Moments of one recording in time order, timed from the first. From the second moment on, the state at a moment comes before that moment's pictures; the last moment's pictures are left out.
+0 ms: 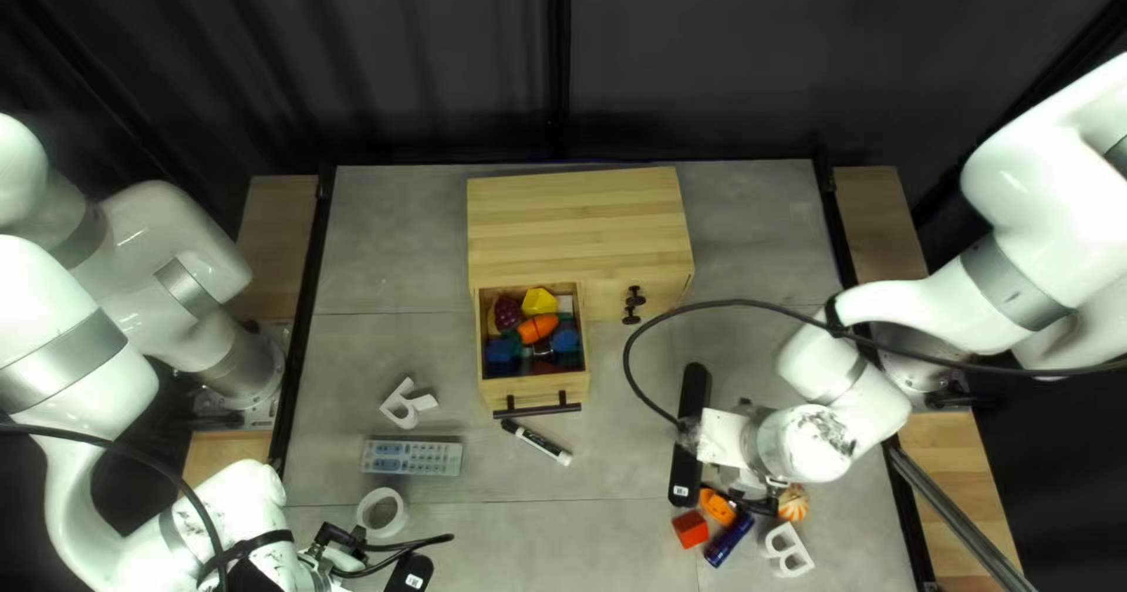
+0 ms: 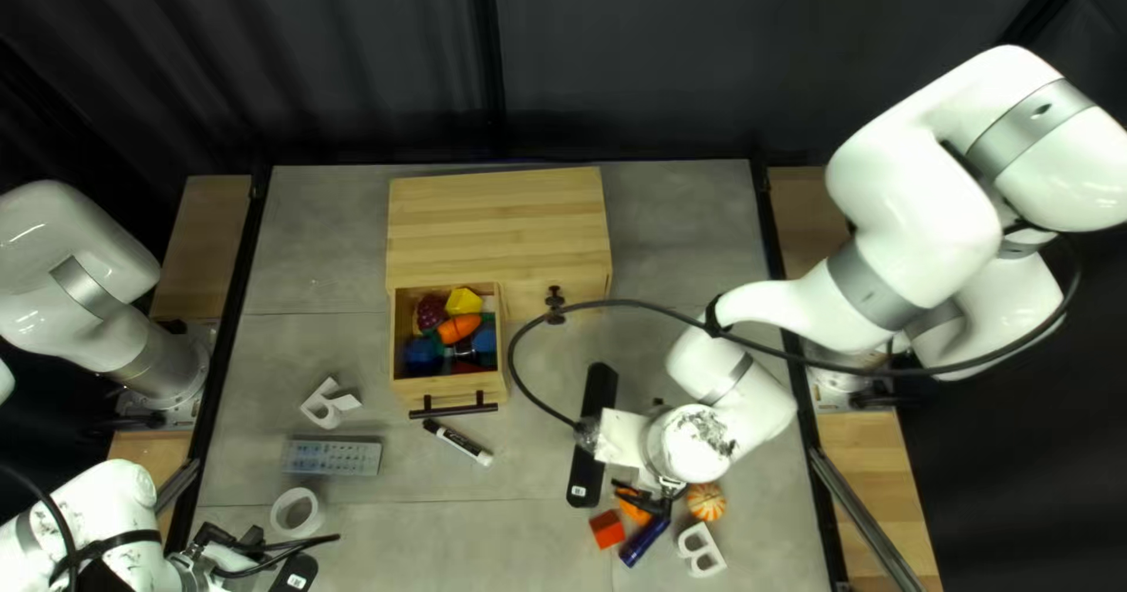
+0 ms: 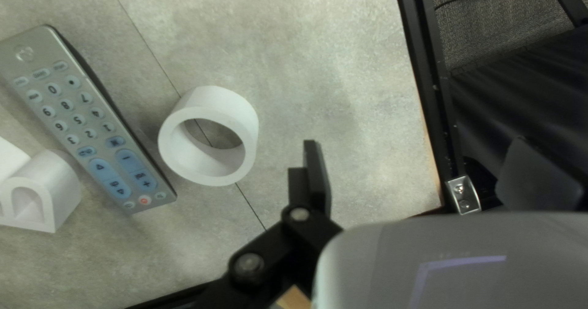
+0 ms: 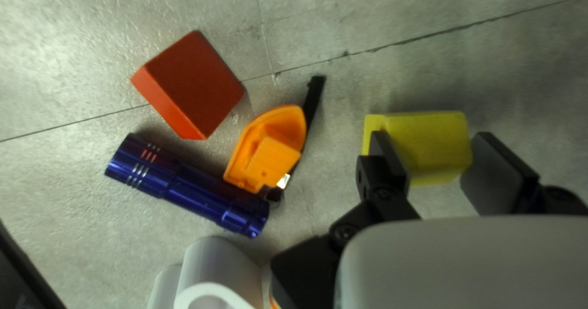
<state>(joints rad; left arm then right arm) -0.84 -0.06 -0.14 0.72 -0.07 0.78 -0.51 0.24 -0.06 0.24 0.62 -0.30 0.72 0.95</state>
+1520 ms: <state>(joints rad) -0.84 -0.06 -0.14 0.72 -0.07 0.78 -0.51 0.14 0.23 0.13 1.36 -0.41 1.10 0.78</state>
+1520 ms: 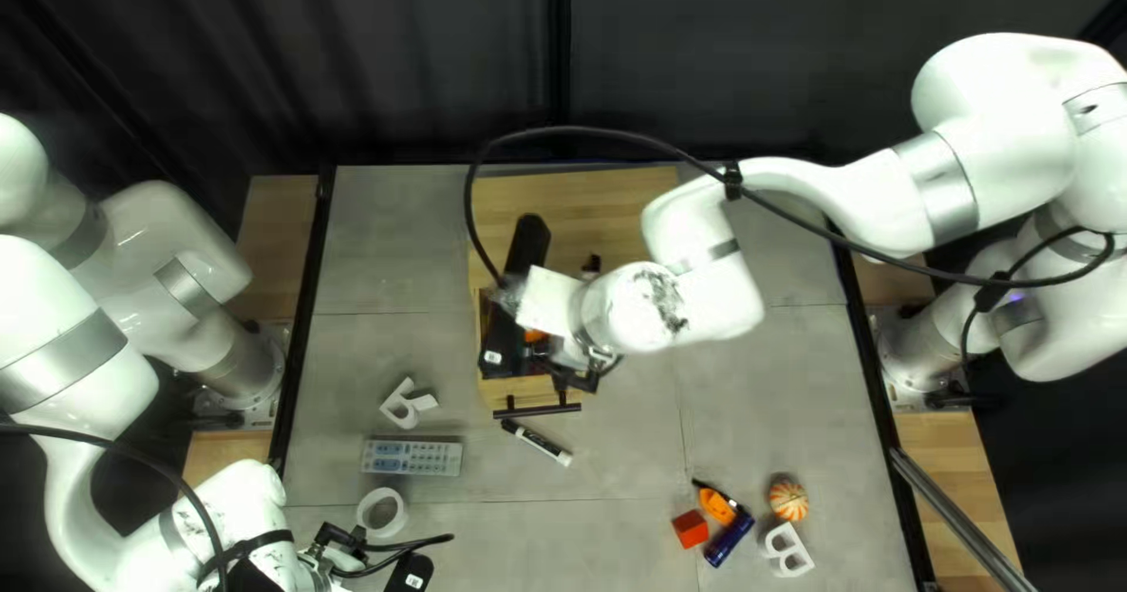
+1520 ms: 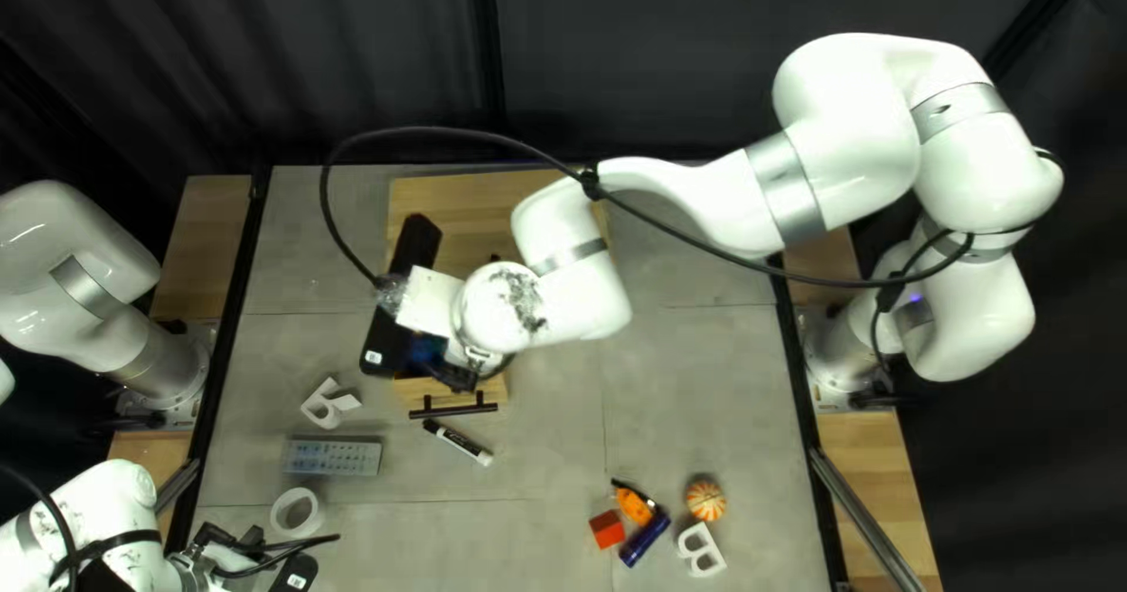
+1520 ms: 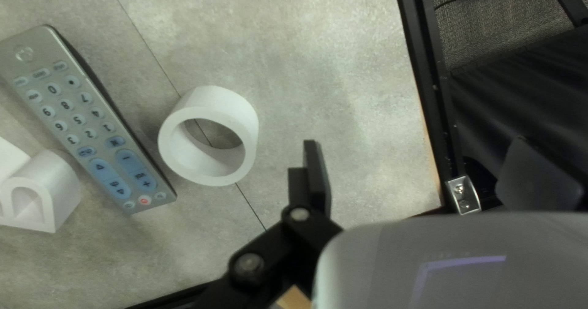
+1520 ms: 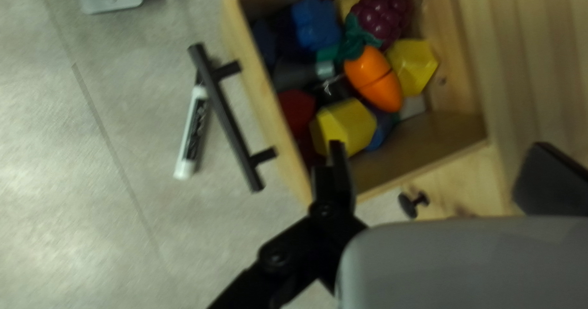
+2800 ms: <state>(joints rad) -0.84 -0.06 -0.14 0.72 -0.07 0.78 -0.51 0.38 0.19 0.28 0.95 -0.12 1.01 1.54</state>
